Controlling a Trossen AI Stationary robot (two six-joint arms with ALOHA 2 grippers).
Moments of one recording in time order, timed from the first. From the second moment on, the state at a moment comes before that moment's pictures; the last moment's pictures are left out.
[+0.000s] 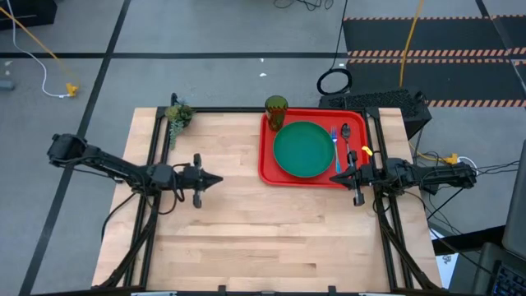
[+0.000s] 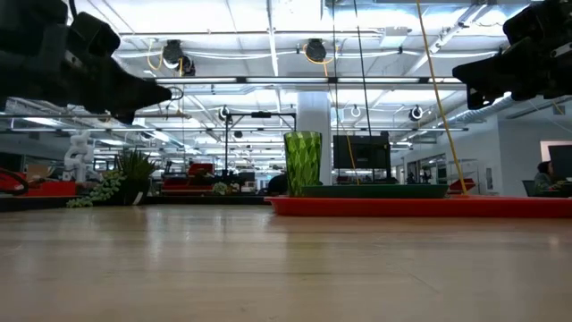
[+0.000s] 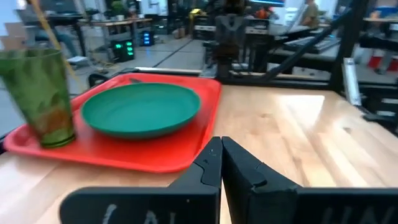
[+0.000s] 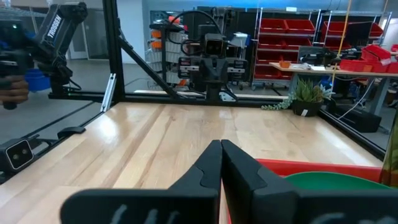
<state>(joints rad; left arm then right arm) -0.18 0.90 0.03 0.82 -0.25 -0.04 0.09 0.02 0.01 0.01 0.03 -0.02</state>
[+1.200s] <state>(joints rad) -0.38 0.52 0.01 0.60 -0.37 0.15 0.09 0.02 0.01 0.01 0.02 -0.02</state>
